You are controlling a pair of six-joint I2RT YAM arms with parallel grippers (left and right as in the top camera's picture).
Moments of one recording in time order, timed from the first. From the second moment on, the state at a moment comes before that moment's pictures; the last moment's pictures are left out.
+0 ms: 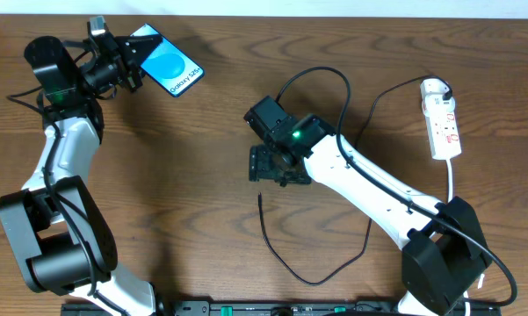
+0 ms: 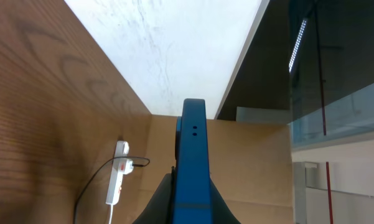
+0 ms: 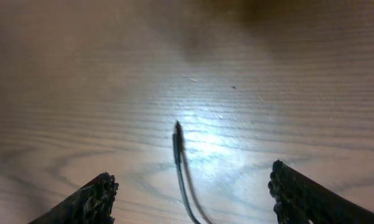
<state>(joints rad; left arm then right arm) 0.28 1.81 1.20 0.49 1.17 -1.51 0.74 1.83 1.46 -0.97 -0.06 0.79</state>
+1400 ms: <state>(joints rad) 0.27 1.81 1.20 0.49 1.16 -1.51 0.73 2.07 1.55 -1.18 -0.15 0.41</state>
